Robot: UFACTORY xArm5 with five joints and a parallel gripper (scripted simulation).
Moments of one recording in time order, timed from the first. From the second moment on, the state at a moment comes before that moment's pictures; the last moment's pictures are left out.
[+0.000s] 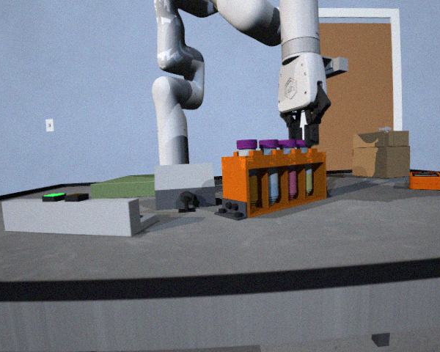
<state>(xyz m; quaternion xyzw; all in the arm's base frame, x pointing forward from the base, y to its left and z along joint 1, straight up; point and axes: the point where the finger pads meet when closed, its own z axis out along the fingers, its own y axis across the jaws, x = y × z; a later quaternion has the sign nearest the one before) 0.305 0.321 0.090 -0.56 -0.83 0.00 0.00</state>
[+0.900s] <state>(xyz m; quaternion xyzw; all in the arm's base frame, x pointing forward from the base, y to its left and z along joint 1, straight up) 0.301 0.281 0.132 -0.64 -0.77 0.00 0.00</state>
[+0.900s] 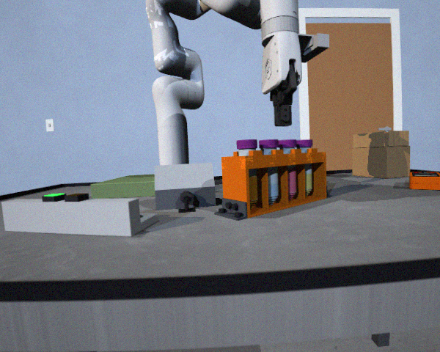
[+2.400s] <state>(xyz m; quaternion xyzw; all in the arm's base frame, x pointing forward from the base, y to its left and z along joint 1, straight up) 0.276 0.062 0.083 -0.65 -0.76 0.00 0.00</state>
